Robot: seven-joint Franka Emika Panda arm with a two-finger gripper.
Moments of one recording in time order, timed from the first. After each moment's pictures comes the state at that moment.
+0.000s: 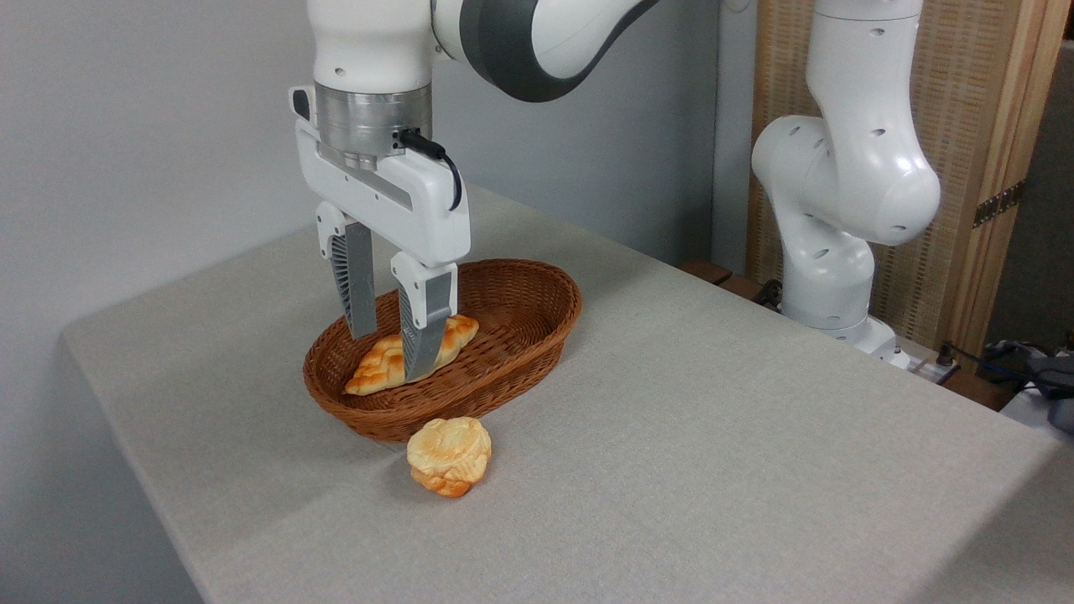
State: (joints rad) arm -0.22 -0.06 0.11 -1.89 -0.07 2.00 0.62
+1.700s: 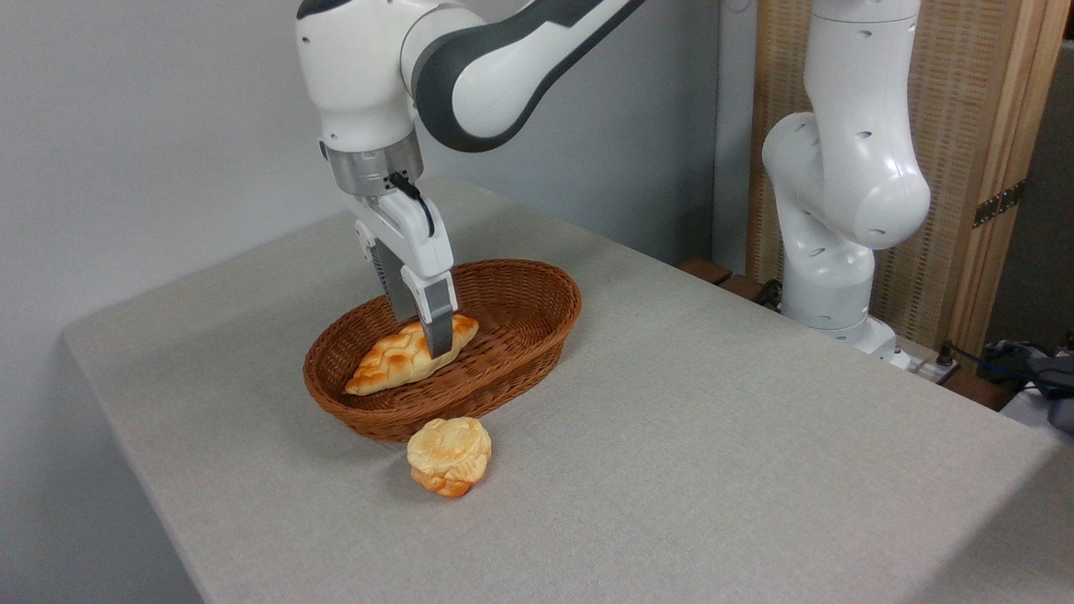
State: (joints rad) arm -0.43 -0.03 0.07 -2.04 -0.09 1.99 0.55
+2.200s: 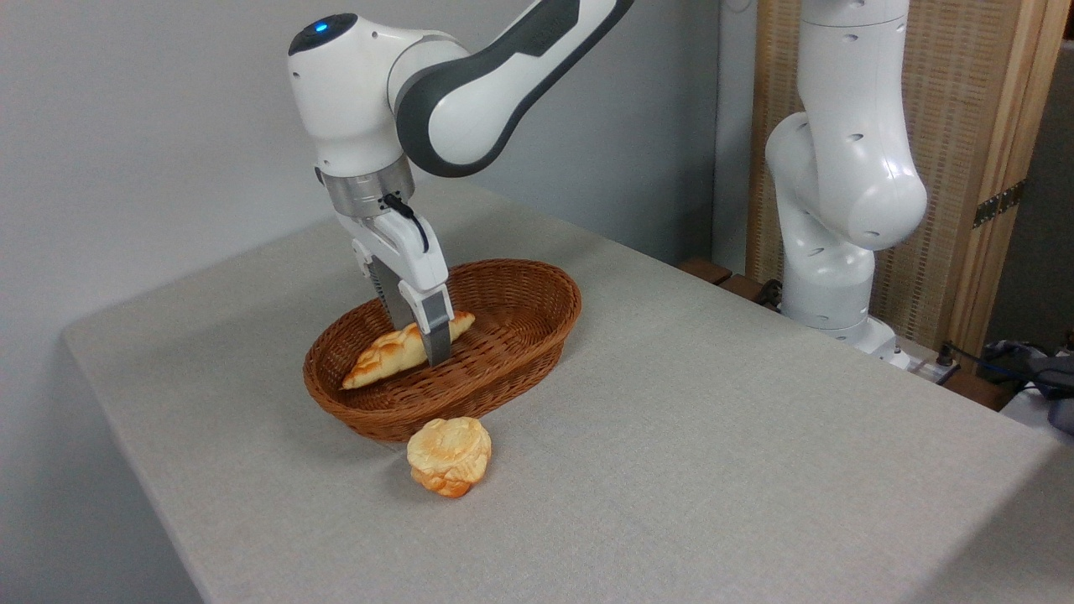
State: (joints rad) arm -0.48 0.03 0.07 -2.04 -0.10 2.03 0.46
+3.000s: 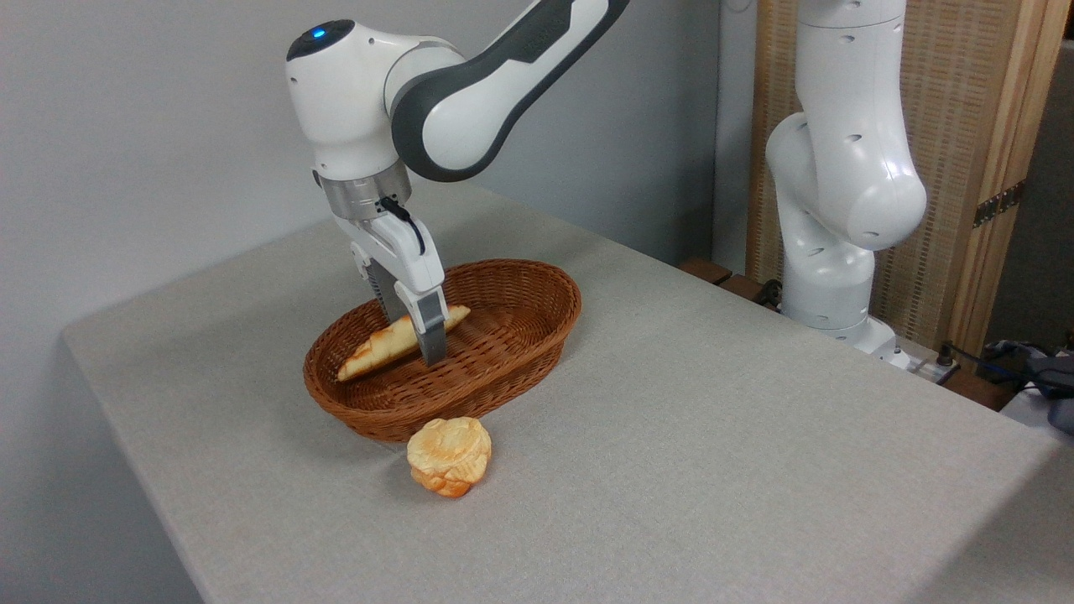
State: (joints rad) arm -0.49 0.05 0.06 -2.03 -0.10 2.04 0.45
